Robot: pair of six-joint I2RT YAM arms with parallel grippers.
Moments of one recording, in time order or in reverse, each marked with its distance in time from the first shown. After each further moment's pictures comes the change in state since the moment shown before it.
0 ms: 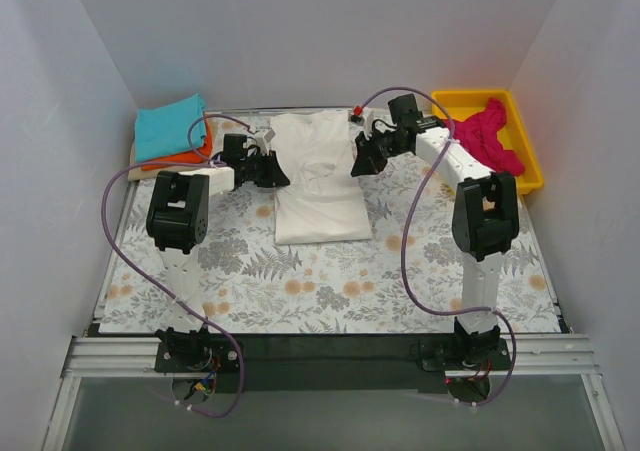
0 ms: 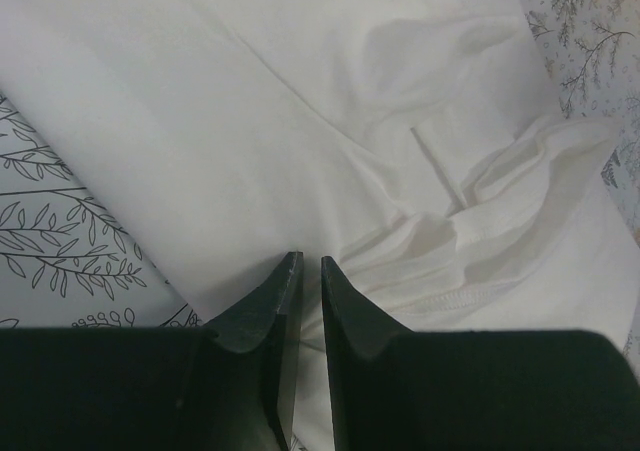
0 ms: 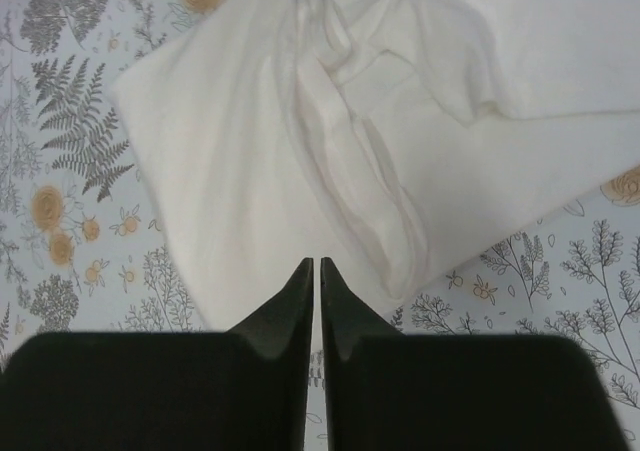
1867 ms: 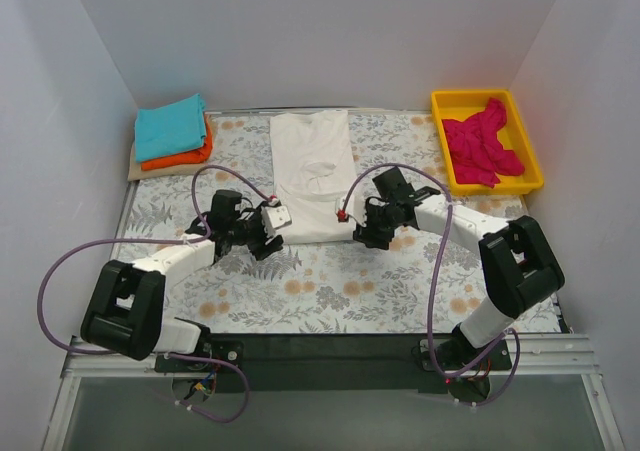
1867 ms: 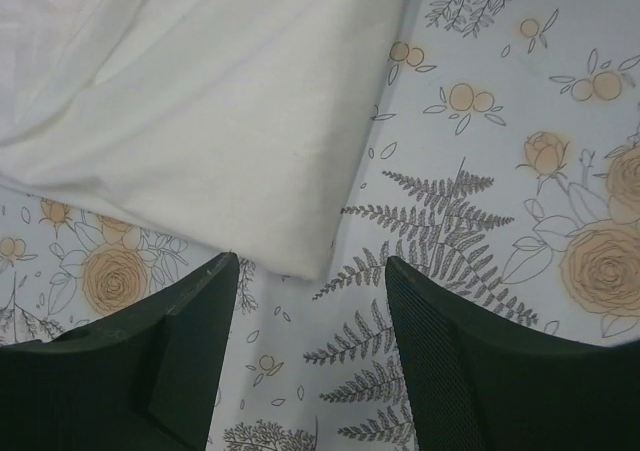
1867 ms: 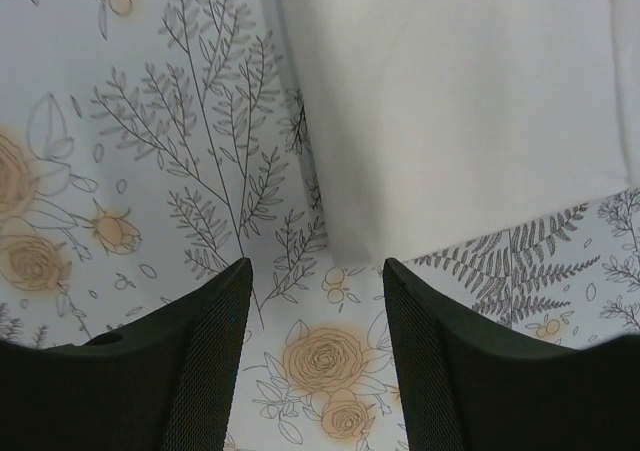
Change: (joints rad) left arm -0.151 -0.812 -0.752 -0.098 -0.038 0.875; right arm 0.227 -0.483 -0.762 0.188 0.398 -0.409
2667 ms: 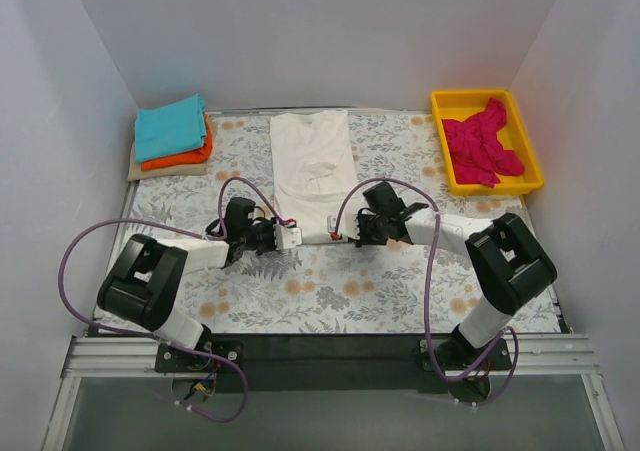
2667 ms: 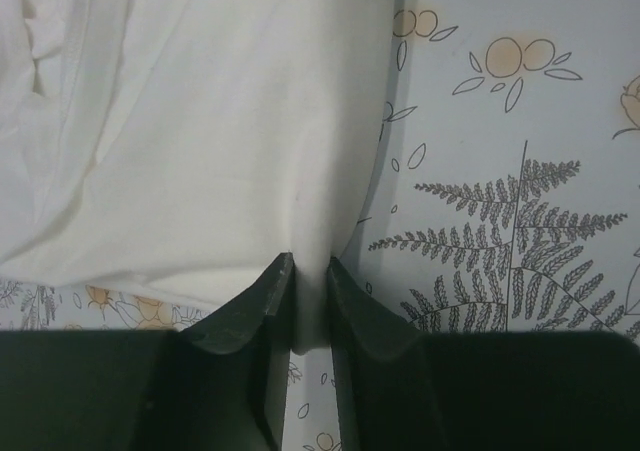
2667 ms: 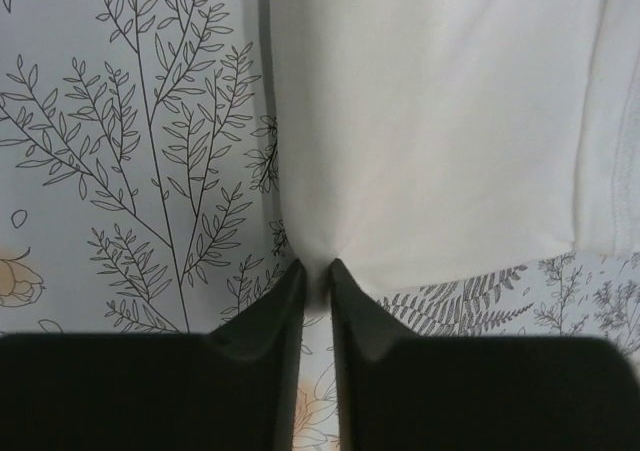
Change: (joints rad) left arm -0.071 0.175 -0.068 0.270 -0.067 0.317; right arm 0.072 0.032 -0.137 0.254 0.145 -0.179
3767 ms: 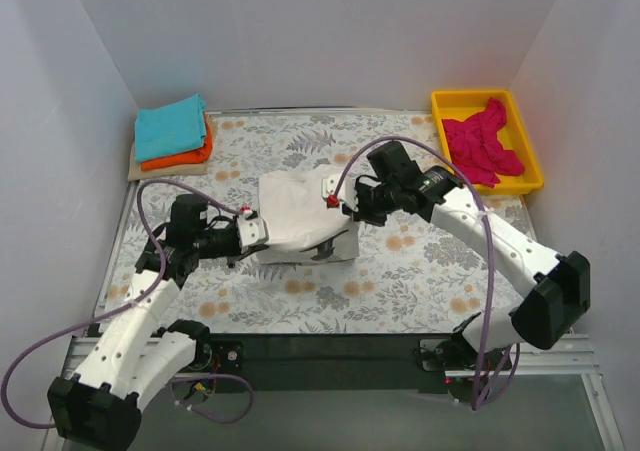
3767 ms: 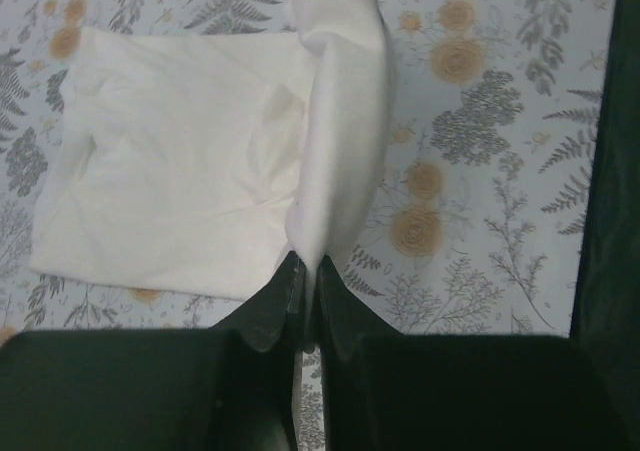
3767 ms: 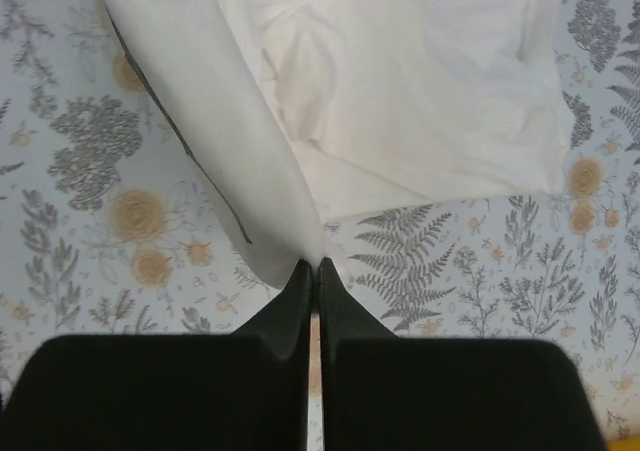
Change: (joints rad) left arm 0.067 -0.741 0.170 -0.882 0.230 -0.190; right arm 0.108 -0.275 0.393 -0.565 -0.151 0.214
